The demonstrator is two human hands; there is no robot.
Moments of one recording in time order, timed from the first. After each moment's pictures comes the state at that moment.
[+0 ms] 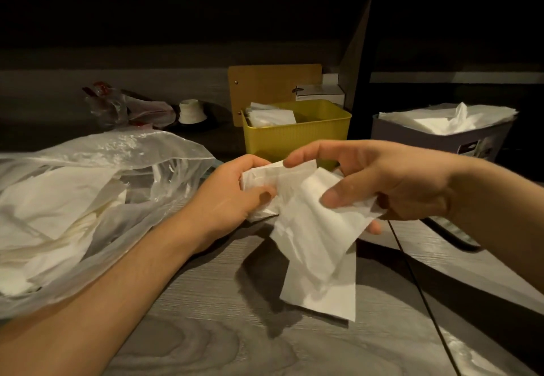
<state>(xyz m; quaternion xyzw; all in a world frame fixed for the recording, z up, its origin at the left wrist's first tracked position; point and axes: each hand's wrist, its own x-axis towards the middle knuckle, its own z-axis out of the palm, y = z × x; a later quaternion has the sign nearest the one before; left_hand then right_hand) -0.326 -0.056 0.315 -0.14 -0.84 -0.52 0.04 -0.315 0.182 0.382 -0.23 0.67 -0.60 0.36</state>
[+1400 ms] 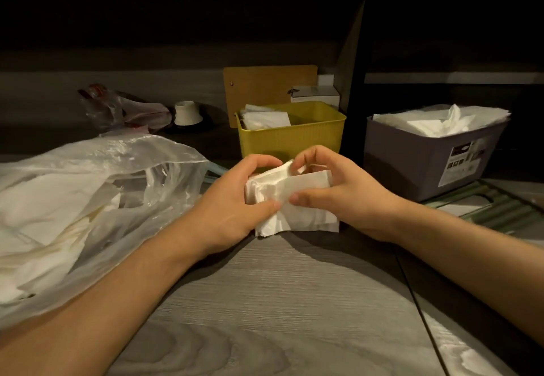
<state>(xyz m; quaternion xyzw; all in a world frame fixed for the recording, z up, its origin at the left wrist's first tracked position) -0.315 -0.045 0.321 -0.21 -0.85 -0.48 0.05 -0.332 0.157 0.323 -0.22 0.78 -0.59 0.02</state>
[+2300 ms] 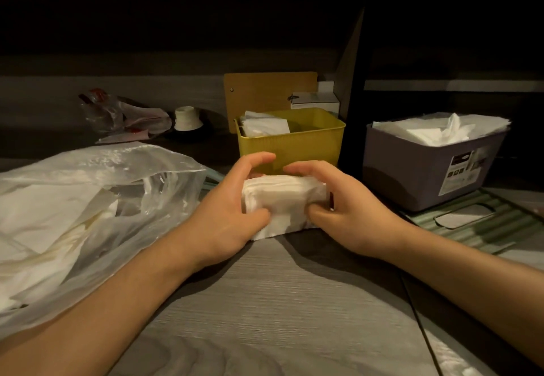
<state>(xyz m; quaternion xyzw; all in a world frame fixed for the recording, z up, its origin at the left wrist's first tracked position) -0.313 -0.045 0.321 -0.21 -0.85 -0.48 0.06 -0.322 0.162 0.320 -0.28 0.86 -0.41 -0.08</state>
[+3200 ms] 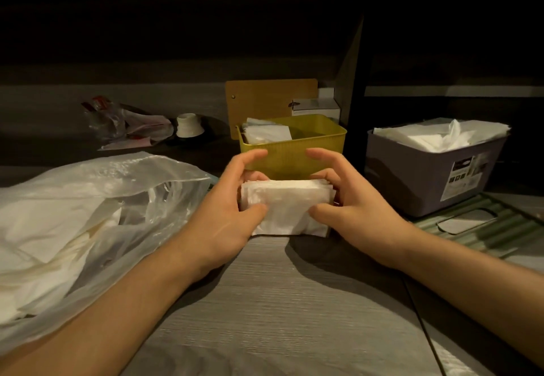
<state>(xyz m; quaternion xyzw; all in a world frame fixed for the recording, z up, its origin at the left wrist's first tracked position) -0.312 -0.047 0.323 -0.17 -0.82 -0.54 0.08 -0.323 0.164 0.318 -0.21 0.80 -0.56 -0.03</state>
